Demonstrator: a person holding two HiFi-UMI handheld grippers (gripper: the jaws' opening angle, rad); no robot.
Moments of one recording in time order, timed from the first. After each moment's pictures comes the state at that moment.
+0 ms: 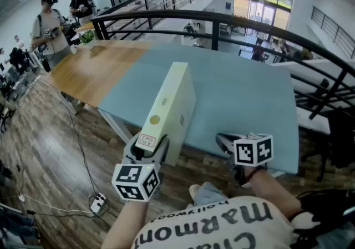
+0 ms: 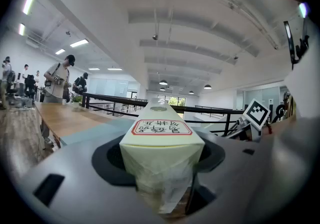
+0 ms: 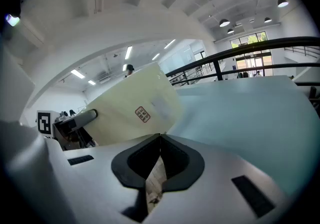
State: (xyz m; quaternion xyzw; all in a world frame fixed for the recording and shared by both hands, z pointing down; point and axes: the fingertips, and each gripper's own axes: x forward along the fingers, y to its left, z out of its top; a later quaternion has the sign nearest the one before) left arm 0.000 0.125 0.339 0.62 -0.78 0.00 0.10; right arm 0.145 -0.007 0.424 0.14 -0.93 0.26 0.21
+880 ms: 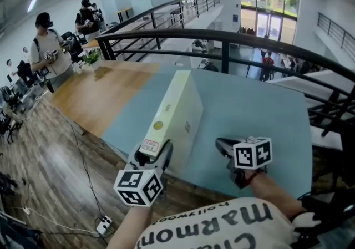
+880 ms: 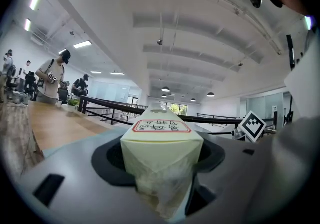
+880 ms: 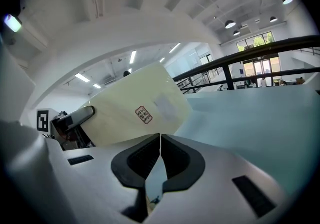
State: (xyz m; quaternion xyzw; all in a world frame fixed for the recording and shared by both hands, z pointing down) left arm -0.057 -0.011 0.303 0.62 -0.78 -0.04 0.09; right arm 0.070 -0.146 0.400 0.12 -0.94 0.25 0.18
